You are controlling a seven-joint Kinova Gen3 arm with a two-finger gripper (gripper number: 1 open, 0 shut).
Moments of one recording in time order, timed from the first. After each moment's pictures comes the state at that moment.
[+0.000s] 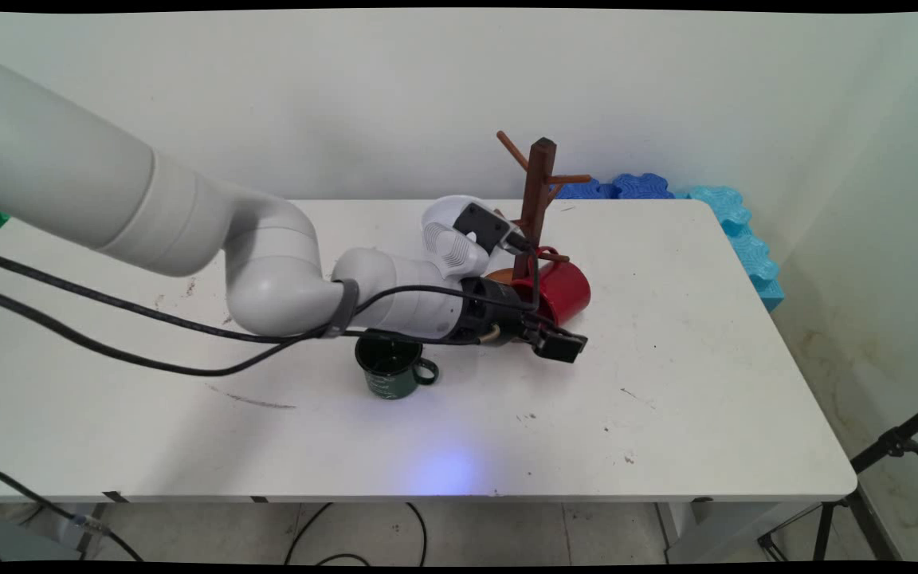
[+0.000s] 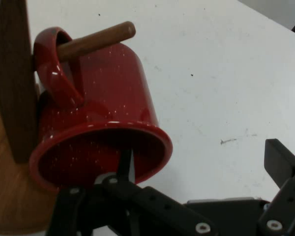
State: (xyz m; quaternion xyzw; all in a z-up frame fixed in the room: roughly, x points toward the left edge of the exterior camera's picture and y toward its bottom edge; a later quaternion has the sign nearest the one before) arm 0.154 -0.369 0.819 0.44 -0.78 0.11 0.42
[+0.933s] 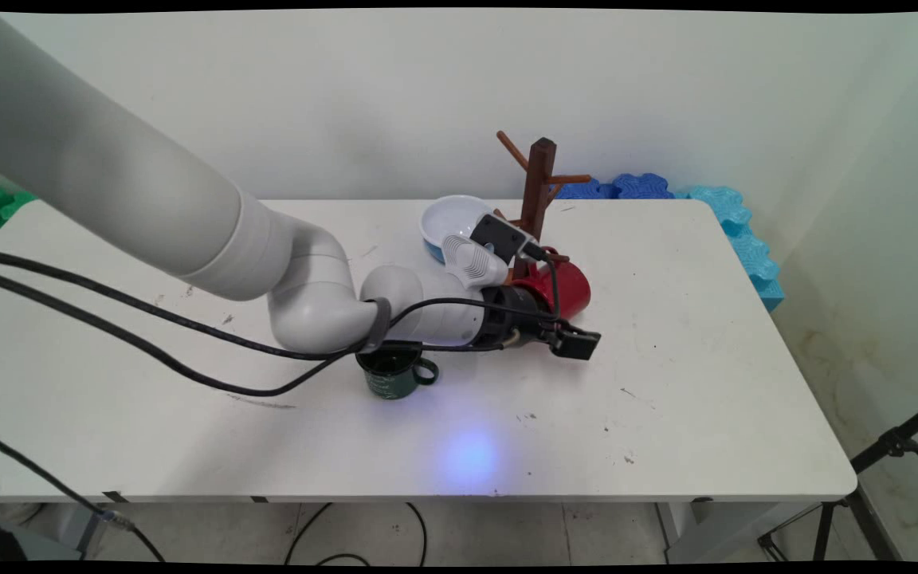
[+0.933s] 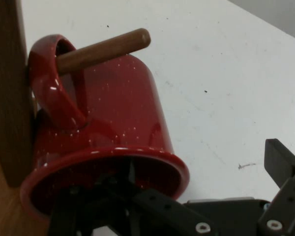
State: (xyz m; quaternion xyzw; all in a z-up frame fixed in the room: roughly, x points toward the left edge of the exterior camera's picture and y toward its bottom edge) arm 0.136 -0.384 0.792 0.45 -0.77 0.13 0.44
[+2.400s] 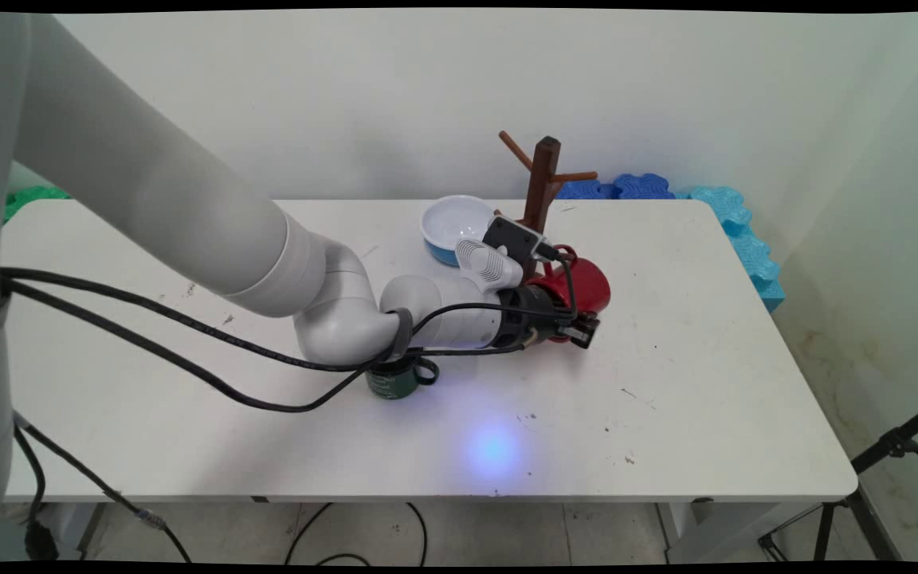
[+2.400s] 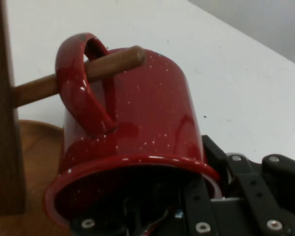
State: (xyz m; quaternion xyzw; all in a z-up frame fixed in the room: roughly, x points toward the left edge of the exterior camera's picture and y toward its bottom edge) arm 0.121 -0.391 0.780 0.46 -0.75 0.14 0.46
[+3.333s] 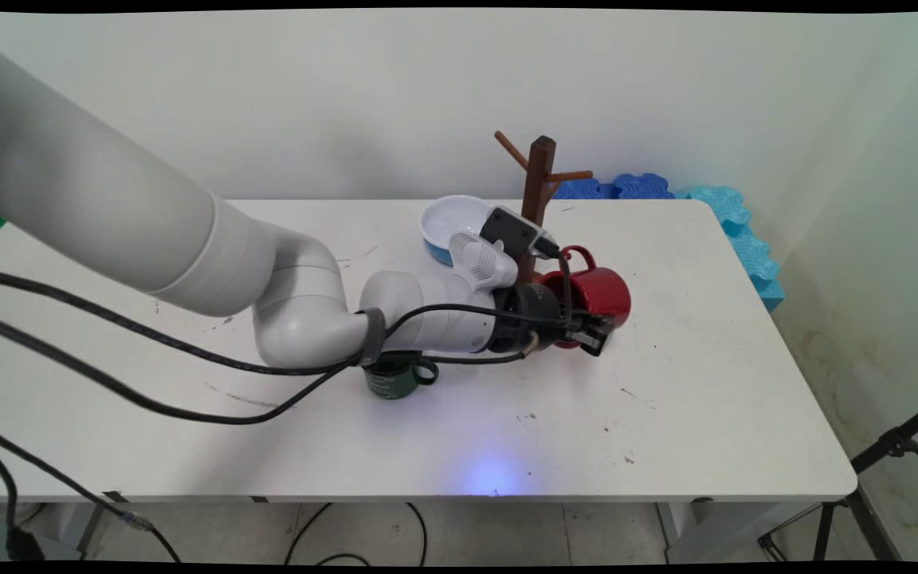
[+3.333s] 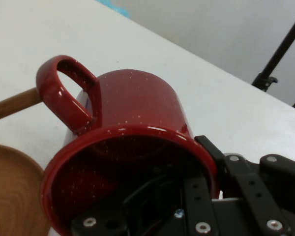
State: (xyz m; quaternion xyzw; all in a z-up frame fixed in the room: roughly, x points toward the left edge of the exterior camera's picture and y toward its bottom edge) arm 0.122 -0.360 0.815 0.42 -0.75 0.12 0.49
